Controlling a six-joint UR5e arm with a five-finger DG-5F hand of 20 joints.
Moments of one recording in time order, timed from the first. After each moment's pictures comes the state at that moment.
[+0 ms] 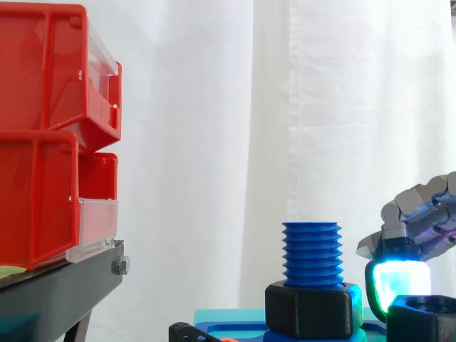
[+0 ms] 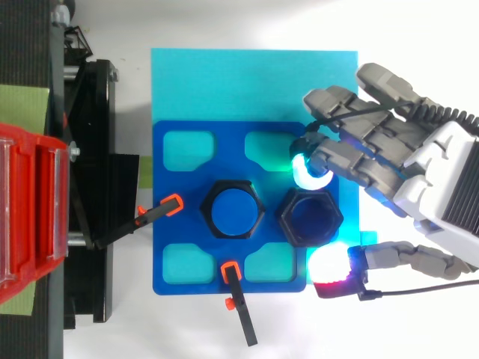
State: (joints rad) arm 0.42 -2.03 -1.57 -2.76 -0.77 -1.27
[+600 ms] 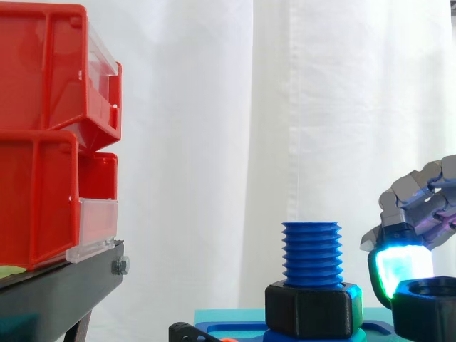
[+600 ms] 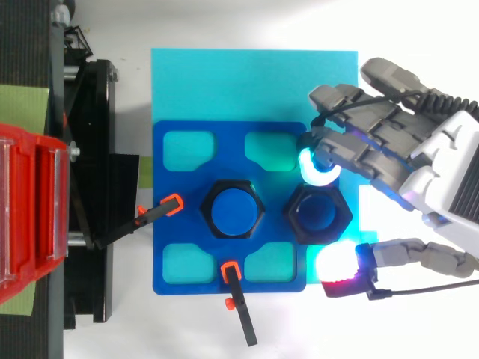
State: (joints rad) arm 0.41 -2.03 -1.49 -2.93 -0.78 -1.21
